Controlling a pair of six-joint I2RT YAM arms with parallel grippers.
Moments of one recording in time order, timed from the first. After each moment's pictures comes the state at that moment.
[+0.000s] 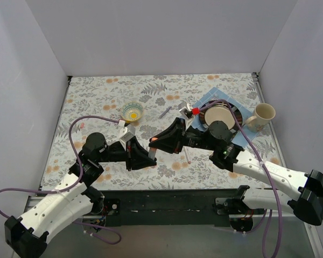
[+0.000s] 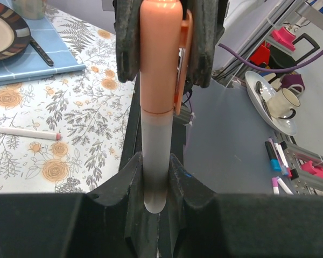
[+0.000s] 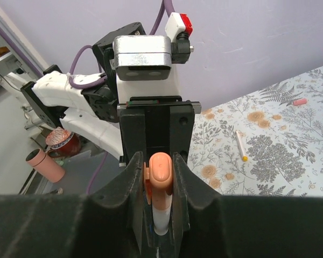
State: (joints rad) left arm -0.61 0.68 0.56 0.11 0.89 -0.42; right arm 0.98 1.09 0.80 0.50 -0.54 0.55
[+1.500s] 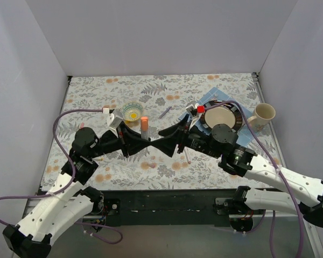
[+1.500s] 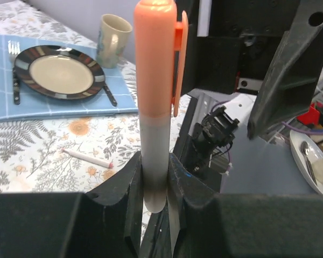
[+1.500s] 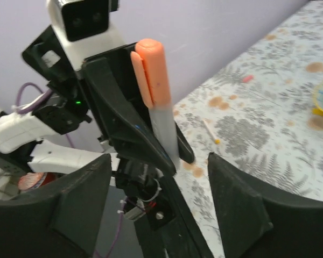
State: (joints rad) left arm -0.53 0.70 0.69 0.09 0.73 -0.44; right arm 1.08 0.99 0.88 0.22 -0.16 0.57
